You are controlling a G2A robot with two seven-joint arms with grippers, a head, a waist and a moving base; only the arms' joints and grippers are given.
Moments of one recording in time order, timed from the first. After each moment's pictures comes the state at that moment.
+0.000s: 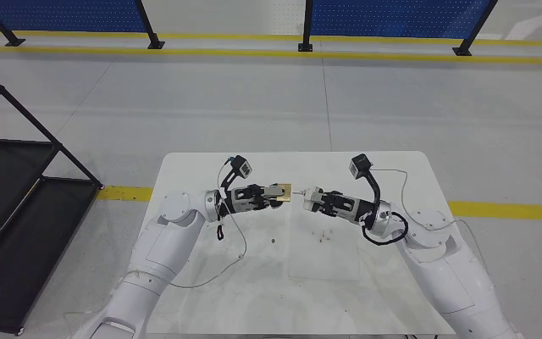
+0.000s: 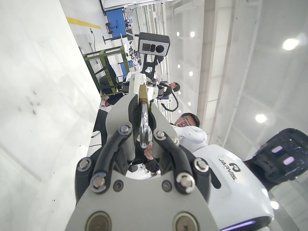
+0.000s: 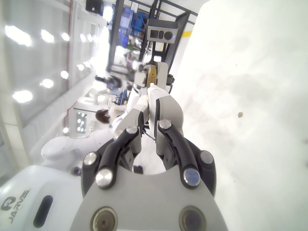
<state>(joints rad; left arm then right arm) 1.16 -1.23 -1.27 -1.26 -0.55 -0.26 -1.22 -1.18 -1.08 1.10 -1.63 0.32 -0.10 0.87</state>
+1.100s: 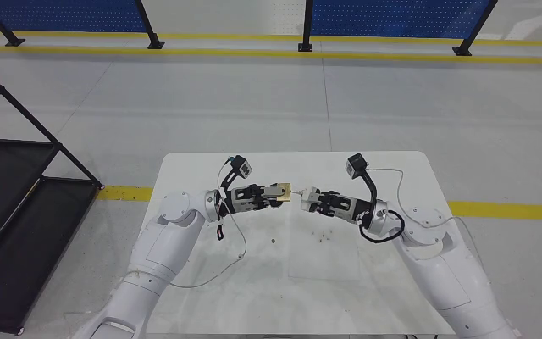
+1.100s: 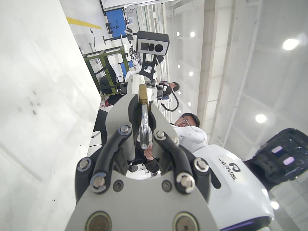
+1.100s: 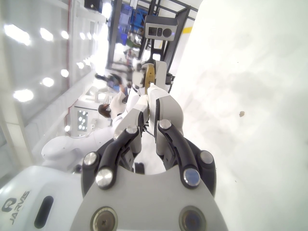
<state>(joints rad) 1.16 -1.23 -1.27 -1.26 -0.55 -0.26 -1.22 -1.16 -1.09 1.09 -1.61 0.33 -0.09 0.88</state>
